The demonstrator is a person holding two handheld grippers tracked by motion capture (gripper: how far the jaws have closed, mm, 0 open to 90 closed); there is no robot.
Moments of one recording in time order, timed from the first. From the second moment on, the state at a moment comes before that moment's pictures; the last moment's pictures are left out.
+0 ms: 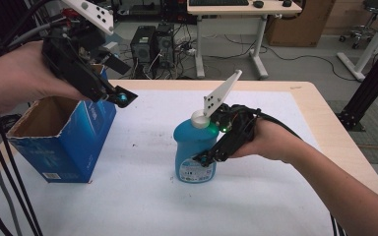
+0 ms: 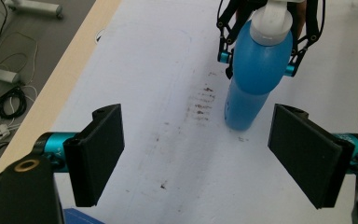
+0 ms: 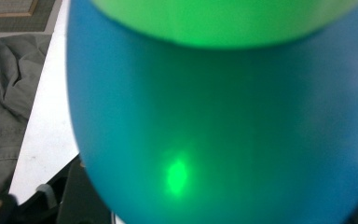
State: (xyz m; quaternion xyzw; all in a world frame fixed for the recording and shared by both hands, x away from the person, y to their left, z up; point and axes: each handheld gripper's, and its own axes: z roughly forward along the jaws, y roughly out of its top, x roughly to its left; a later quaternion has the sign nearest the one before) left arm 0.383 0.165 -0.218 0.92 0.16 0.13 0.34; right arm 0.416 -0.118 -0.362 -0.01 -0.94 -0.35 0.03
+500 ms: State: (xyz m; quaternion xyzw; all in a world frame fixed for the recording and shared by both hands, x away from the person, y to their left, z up) left arm 0.382 0.160 -0.213 0.92 0.14 0.13 0.33; right arm 0.412 -0.118 -0.359 0.00 -0.93 -0.36 0.01
